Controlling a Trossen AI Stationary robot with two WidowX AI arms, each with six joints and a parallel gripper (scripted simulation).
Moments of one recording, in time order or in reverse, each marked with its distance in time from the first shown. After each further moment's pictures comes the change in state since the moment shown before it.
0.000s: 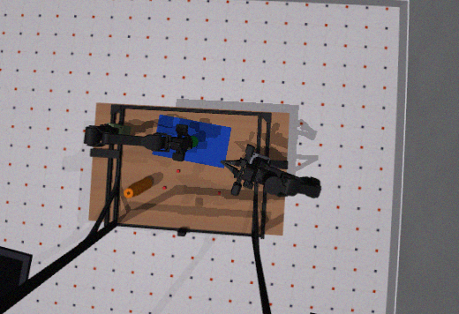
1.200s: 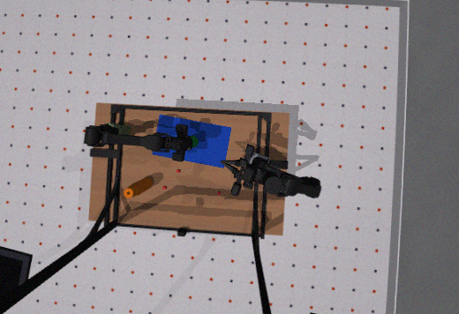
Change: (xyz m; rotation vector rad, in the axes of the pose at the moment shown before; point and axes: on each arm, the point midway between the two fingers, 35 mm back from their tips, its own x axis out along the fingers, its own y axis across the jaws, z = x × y) left arm -0.003 0.000 0.001 0.001 0.007 0.000; right arm 0.000 0.000 0.000 -0.002 0.002 0.001
